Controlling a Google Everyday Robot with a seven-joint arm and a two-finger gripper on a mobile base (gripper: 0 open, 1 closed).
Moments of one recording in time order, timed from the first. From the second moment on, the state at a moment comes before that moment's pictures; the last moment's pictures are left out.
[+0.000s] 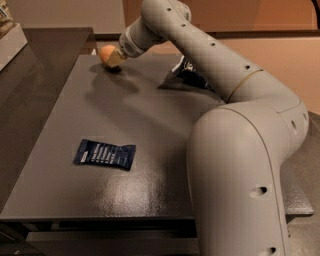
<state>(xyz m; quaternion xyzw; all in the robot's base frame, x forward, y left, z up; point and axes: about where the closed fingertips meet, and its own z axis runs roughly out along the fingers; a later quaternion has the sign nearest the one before) 0.814 0.129 0.867 -0.49 0.76 0.17 0.40</state>
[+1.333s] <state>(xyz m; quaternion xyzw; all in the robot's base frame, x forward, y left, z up) 0.632 0.068 0.897 -0.57 0.70 0.22 0.38</state>
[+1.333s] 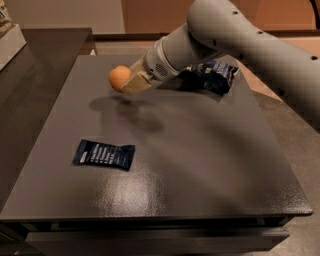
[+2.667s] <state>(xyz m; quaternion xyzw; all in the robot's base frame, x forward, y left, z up) 0.502 0.073 0.878 -0.63 0.62 0.30 0.35</state>
